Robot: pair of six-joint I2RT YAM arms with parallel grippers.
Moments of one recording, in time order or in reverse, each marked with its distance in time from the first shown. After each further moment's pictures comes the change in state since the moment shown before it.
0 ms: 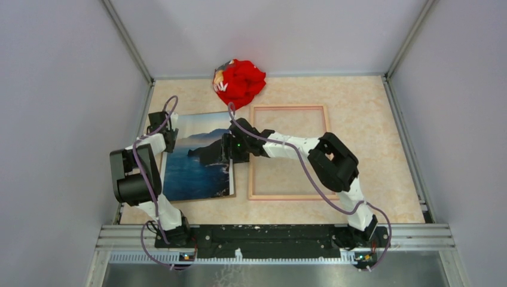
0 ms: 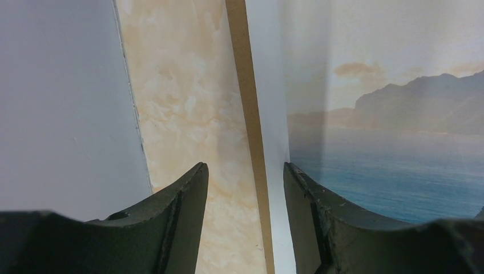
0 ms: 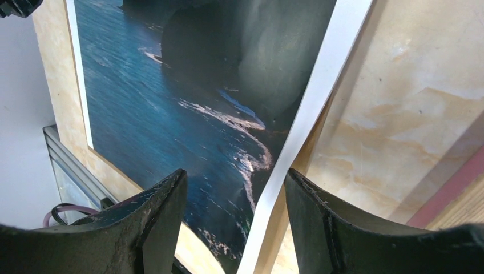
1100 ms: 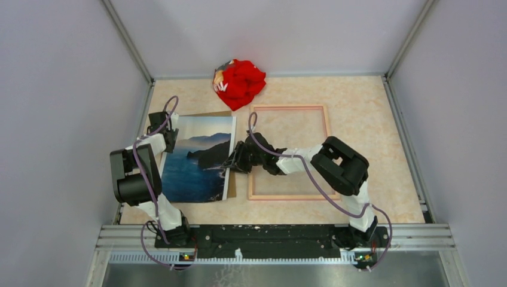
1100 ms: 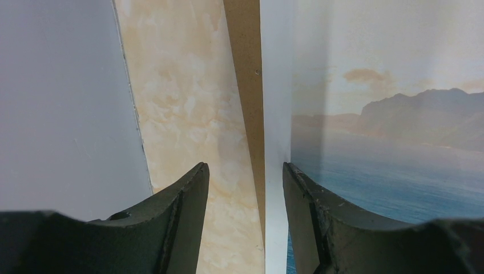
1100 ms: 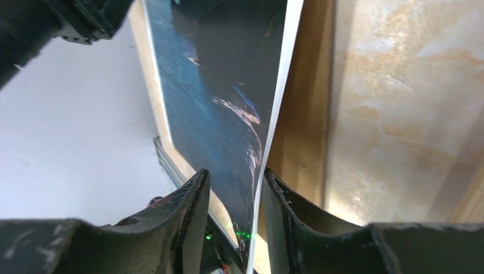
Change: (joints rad) left arm -0.002 0.000 -0.003 0.004 0.000 0.007; right arm 0.005 -0.105 -0.415 0.538 -0.051 0.393
